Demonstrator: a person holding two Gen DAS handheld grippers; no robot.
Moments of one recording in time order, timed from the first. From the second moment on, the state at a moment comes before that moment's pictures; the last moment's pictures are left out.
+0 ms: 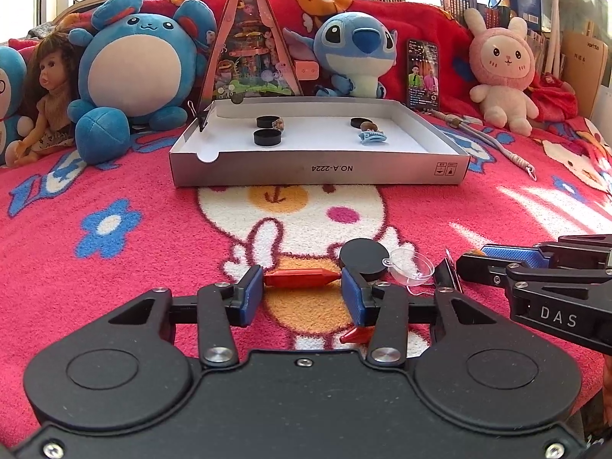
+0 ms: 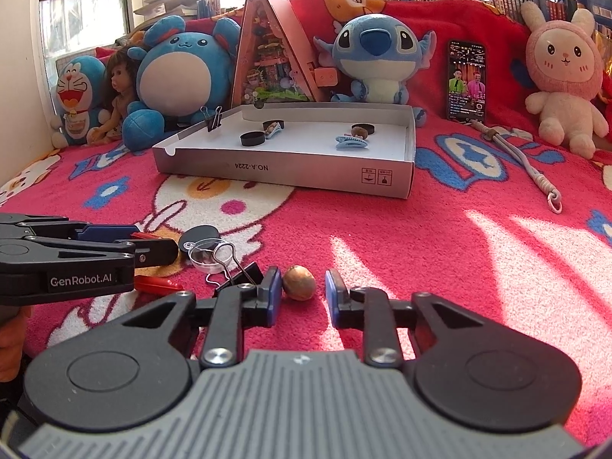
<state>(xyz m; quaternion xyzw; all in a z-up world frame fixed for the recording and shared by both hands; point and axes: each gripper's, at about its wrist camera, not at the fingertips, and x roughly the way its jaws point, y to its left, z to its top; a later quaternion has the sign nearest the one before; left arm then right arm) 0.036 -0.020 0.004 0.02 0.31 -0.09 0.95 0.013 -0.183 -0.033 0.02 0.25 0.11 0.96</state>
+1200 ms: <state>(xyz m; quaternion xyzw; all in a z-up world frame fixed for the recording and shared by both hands) 0.098 -0.007 0.061 -0.01 0.26 -0.08 0.96 0.060 -0.190 0.016 0.03 0.20 0.06 0.98</state>
